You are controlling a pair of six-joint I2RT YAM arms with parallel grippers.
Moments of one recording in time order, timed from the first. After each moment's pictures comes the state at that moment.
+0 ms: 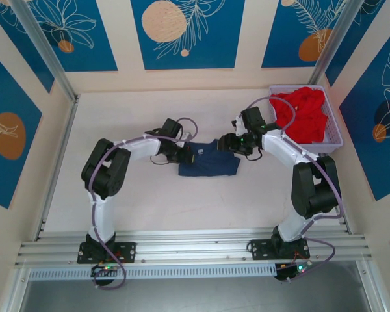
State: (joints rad) left arm -0.51 2.04 1.34 -0.41 0.44 -0.34; right arm 0.28 1.65 1.18 -0.62 -0.36 0.35
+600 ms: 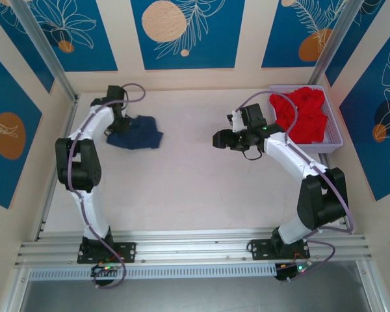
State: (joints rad) left arm -0.06 2.04 1.75 -0.89 -0.29 0.10; right arm 0.33 1.55 1.20 -0.59 -0.42 0.35
